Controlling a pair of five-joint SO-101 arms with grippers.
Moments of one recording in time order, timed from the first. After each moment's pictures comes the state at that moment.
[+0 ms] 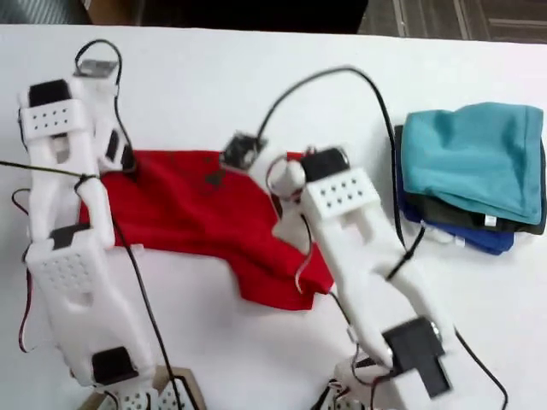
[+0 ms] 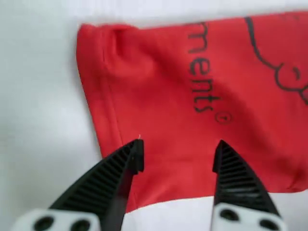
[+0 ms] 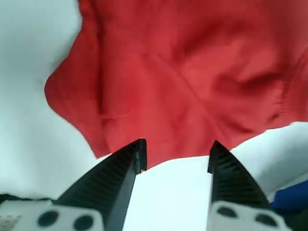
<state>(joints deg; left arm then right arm) -22.9 35.2 -33.8 95.3 -17.1 -26.7 -7.9 17.8 85.5 39.3</state>
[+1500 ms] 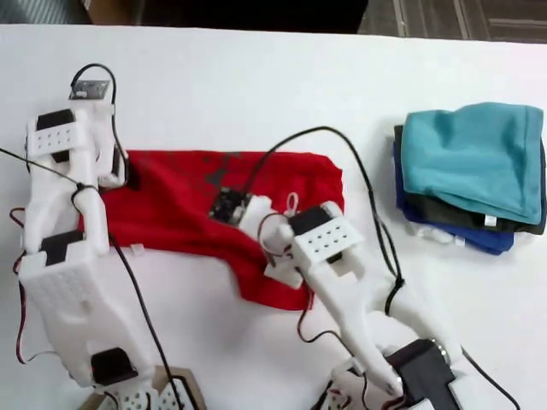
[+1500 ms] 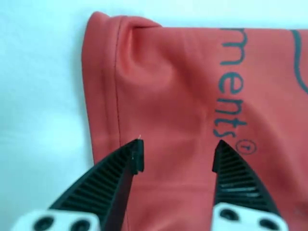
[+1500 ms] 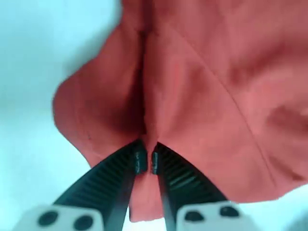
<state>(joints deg) -24.4 29.6 -12.9 75.4 -11.8 -32.1 -14.2 42.5 62.4 39.7</state>
